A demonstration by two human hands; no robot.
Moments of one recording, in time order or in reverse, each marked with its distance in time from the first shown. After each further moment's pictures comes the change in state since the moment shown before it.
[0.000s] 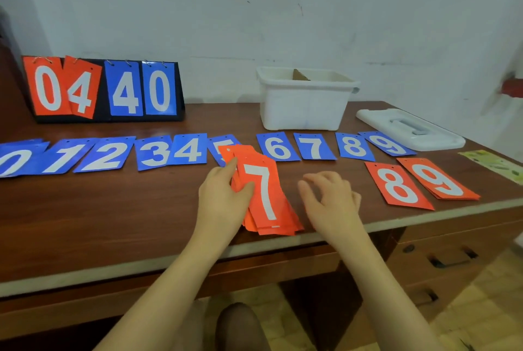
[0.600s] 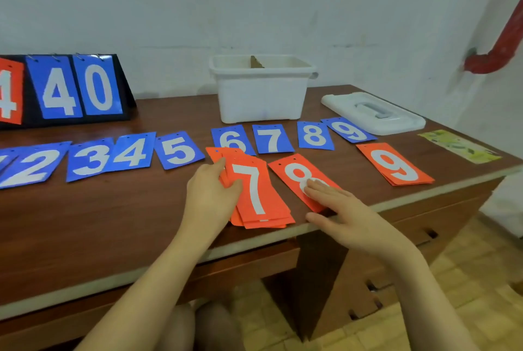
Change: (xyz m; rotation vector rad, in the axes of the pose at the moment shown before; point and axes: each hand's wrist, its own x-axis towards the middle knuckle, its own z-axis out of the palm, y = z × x) left_hand 0.011 0.035 0.067 0.111 -0.119 -0.004; right_hand 0.003 0.111 -0.064 -0.024 -0.412 -0.227
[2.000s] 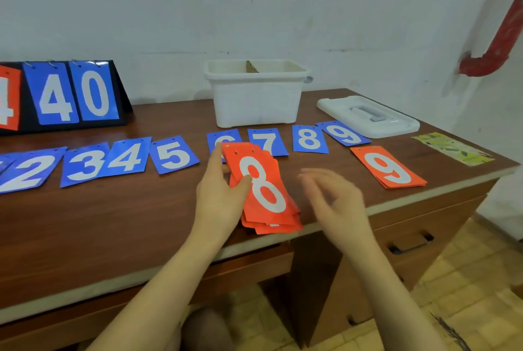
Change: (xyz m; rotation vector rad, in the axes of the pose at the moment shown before) left_hand -0.008 0.019 0.013 -0.475 -0.045 -0.079; right_hand 0.012 -0.020 0.012 0.262 0.610 -0.063
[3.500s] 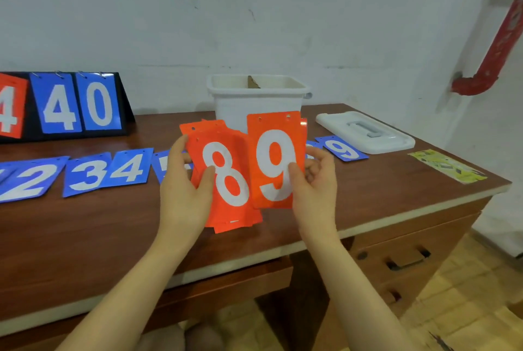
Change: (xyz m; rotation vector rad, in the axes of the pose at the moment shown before) left_hand 0.017 -0.001 -0.040 -0.042 0.227 0.180; right_hand 0.039 -0.039 0.038 0.589 0.322 0.297
